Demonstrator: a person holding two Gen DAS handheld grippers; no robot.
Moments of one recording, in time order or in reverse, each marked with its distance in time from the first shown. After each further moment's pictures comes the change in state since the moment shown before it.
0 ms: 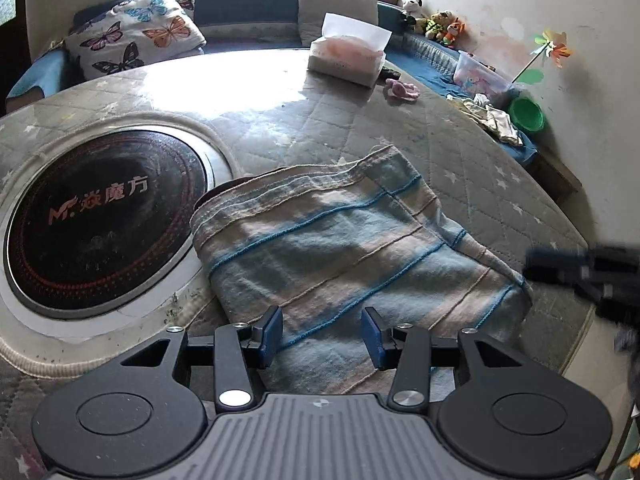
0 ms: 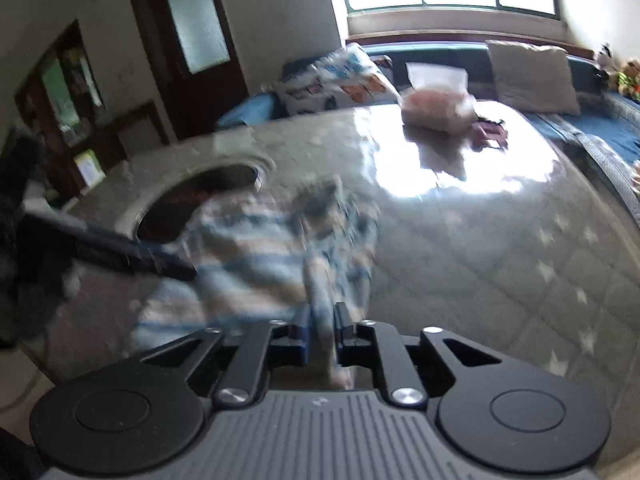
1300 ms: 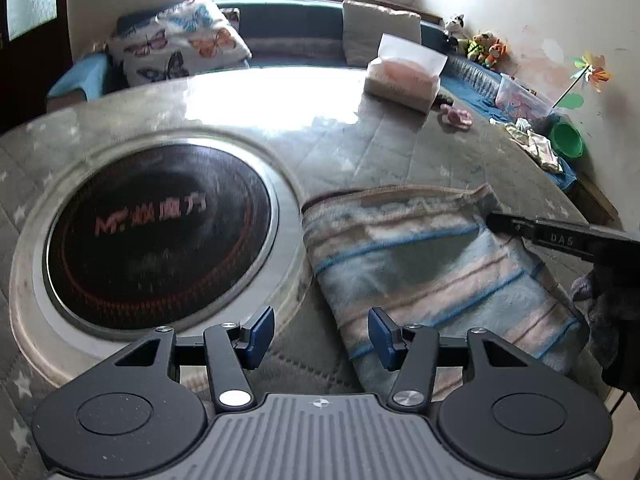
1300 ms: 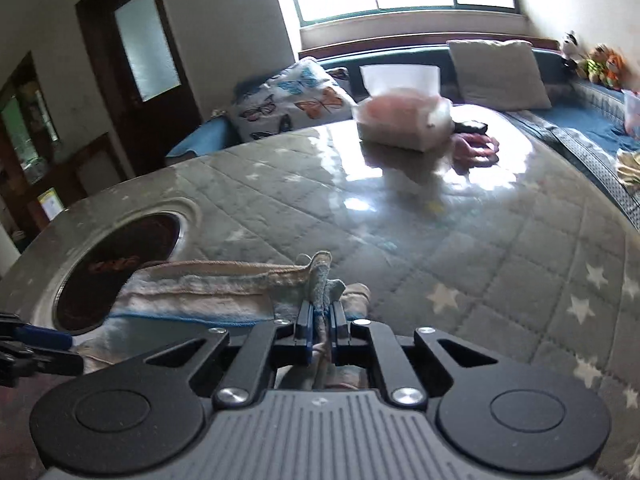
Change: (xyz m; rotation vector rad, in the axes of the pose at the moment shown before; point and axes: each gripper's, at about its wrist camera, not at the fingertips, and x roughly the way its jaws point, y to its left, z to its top) left arm 0.002 0.029 0.015 -0.062 -0.066 0.097; right arm 0.108 -0.044 0.043 0.118 -0.036 -0.103
